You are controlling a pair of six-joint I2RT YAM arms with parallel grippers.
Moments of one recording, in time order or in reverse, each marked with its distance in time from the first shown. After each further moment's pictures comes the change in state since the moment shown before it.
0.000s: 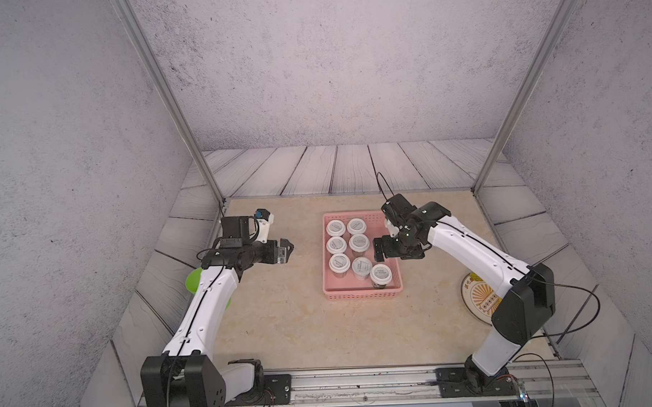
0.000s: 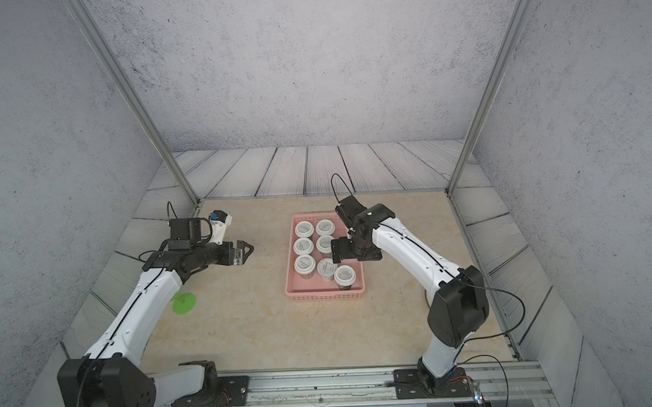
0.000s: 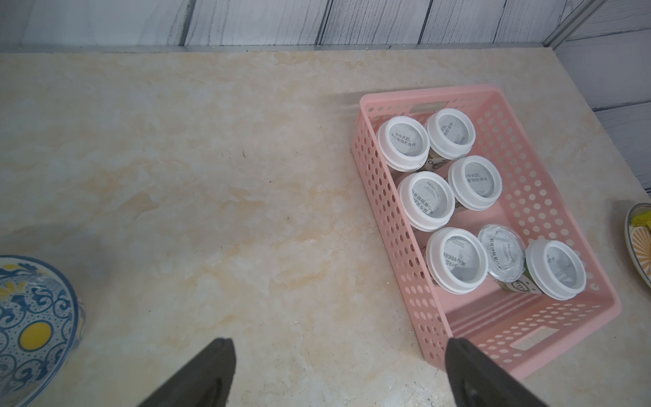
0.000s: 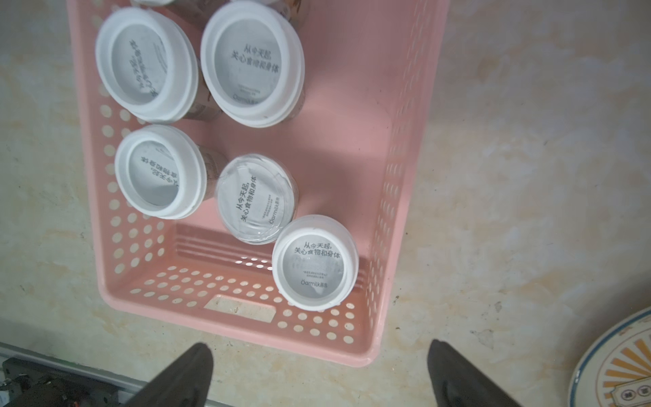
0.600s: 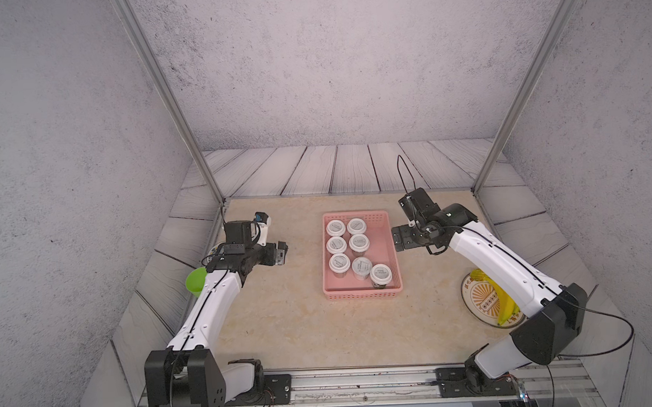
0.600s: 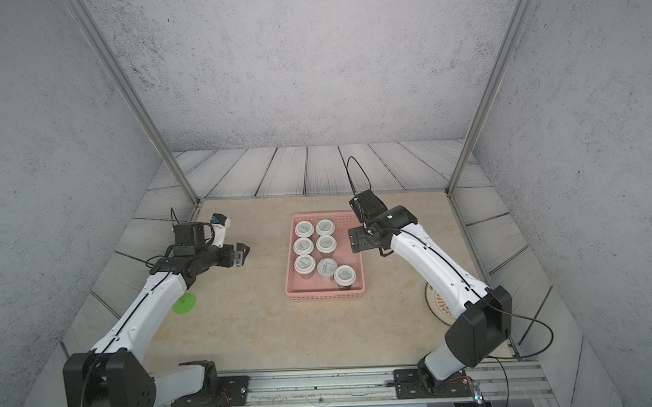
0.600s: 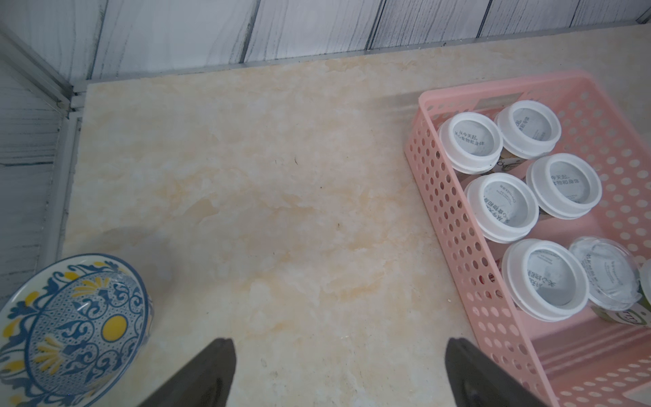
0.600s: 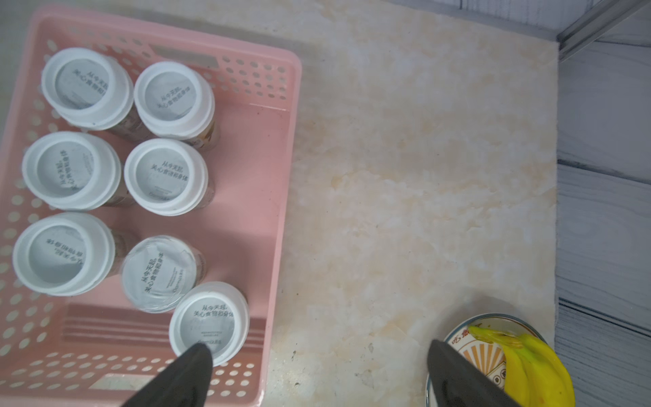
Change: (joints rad) left arm 0.000 0.010 -0.103 0.190 -0.144 0.047; right arm -0.068 -0.173 -0.104 0.135 0.335 -0.152
